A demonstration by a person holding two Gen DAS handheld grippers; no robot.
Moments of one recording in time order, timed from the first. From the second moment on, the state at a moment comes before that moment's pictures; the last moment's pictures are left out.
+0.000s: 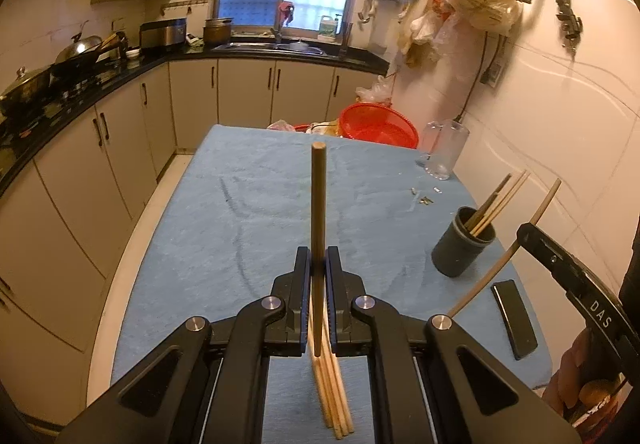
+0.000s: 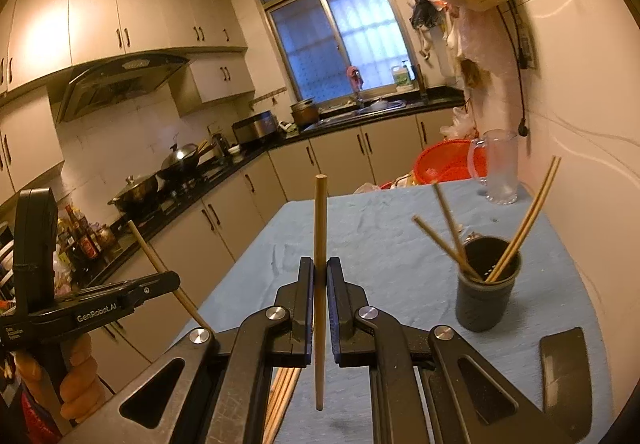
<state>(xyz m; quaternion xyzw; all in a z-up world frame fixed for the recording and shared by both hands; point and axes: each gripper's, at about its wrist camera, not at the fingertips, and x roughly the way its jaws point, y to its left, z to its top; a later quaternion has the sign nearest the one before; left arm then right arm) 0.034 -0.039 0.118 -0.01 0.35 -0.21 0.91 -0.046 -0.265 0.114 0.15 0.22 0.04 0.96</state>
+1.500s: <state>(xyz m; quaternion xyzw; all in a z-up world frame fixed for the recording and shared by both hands) 0.077 -0.291 0.204 0.04 0.30 -0.35 0.89 -0.038 -0.442 0.184 0.17 0.13 -0.10 0.97</state>
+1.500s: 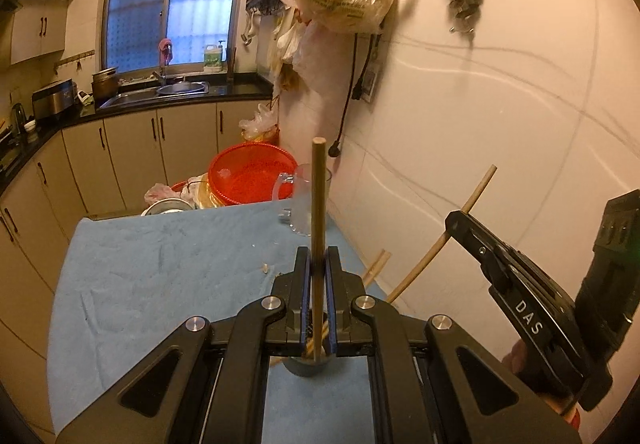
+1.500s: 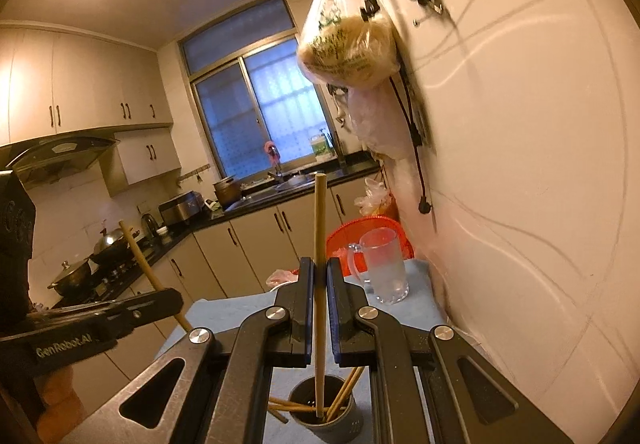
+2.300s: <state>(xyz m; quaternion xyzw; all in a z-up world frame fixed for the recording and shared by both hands) 0.127 -0.313 0.144 0.05 0.37 -0.32 0.87 0.006 -0.462 0.128 0.19 0.21 -0.10 0.96</state>
